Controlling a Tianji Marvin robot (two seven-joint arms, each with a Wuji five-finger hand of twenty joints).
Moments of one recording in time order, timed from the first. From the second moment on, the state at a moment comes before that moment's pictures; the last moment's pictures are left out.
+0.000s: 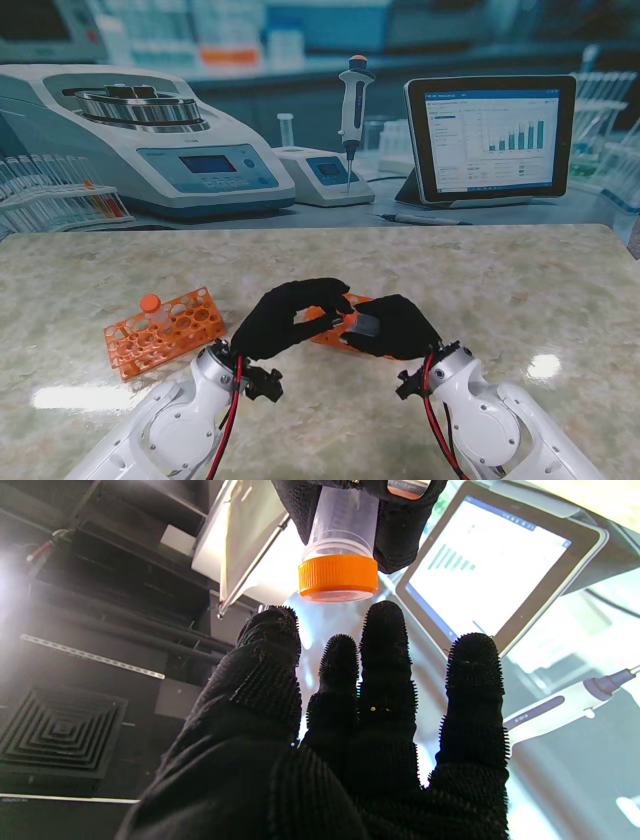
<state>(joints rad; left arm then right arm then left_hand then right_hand) 1.61 -1.17 -1.06 -1.70 0.46 -0.59 0.25 -1.68 -1.12 1.21 -1.71 -0.53 -0.36 -0.12 1.15 -0.28 0.09 -0.02 0.72 -0.03 0.58 0.35 0.71 0.07 0.25 0.45 0.75 0.08 0.55 0.76 0.37 0.32 0.89 0.49 0.58 -0.64 0.83 0.00 1.04 -0.19 1.21 1.36 1.40 -0.13 0.99 0.93 1.31 -0.11 1.40 0.88 1.13 0.02 1.65 0.77</state>
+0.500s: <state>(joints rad) 1.59 -1.15 -1.07 -1.71 0.40 -0.55 0.14 -1.69 -1.12 1.21 -1.71 -0.53 -0.38 -0.12 1.00 -0.27 0.05 -0.02 0.65 0.00 0.44 0.41 0.58 0.07 0.18 0.39 0.49 0.15 0.21 0.51 0.13 0.35 0.63 0.45 0.58 -0.64 0.83 0.00 1.04 -0.19 1.21 1.36 1.40 -0.13 0.99 0.93 1.31 -0.11 1.40 0.88 1.13 0.02 1.65 0.77</state>
